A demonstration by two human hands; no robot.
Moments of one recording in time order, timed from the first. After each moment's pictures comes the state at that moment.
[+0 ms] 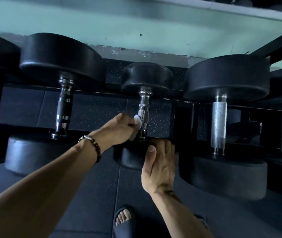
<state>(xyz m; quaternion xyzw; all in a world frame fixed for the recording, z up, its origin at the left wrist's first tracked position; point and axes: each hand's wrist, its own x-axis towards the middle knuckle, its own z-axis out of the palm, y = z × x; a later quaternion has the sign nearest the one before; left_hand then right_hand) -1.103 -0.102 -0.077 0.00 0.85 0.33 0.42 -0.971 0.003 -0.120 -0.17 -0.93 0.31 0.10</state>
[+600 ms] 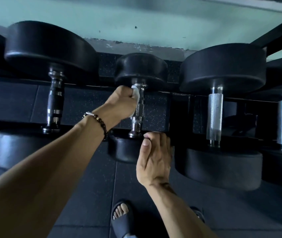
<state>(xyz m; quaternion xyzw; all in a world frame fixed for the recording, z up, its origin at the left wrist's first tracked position) -1.133 -0.076 -0.084 -0.09 0.77 0.54 0.32 -0.971 0.002 -0.123 -0.17 -0.92 0.34 0.11</state>
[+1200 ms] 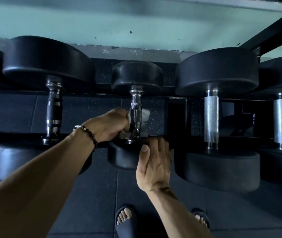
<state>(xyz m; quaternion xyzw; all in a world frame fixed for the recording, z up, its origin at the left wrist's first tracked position) -1.119 -0.092 -0.080 -0.06 0.69 0.53 0.49 -0.971 0.003 -0.120 -0.18 -0.92 0.33 0.10</state>
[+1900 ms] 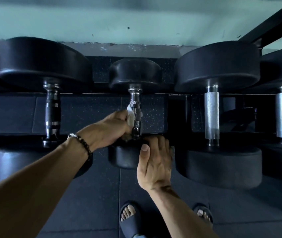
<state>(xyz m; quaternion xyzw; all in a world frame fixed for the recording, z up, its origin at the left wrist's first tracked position) -1.109 -0.103 -0.082 -0.03 0.76 0.45 0.47 -0.970 0.004 -0.119 -0.17 -0.92 0.33 0.11</state>
